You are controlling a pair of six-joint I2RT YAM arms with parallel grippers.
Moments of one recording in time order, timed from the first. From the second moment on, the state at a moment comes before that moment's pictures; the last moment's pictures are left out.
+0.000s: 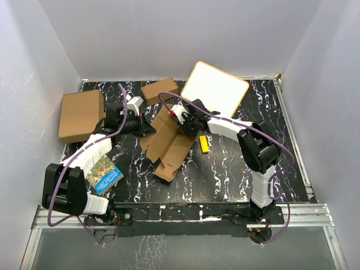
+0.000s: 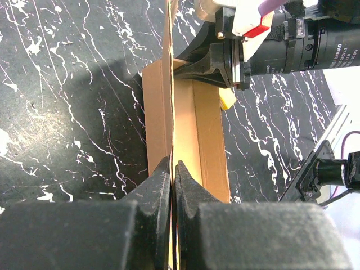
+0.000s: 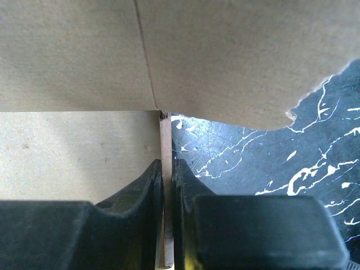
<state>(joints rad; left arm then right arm) -0.22 1.37 0.86 -0.10 0.65 -0.27 0.56 1.96 1.33 -0.26 -0.23 -0.44</state>
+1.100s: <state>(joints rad) -0.23 1.86 1.44 -0.69 0.88 0.40 0.06 1.53 0.96 -0.15 -1.19 -0.41</state>
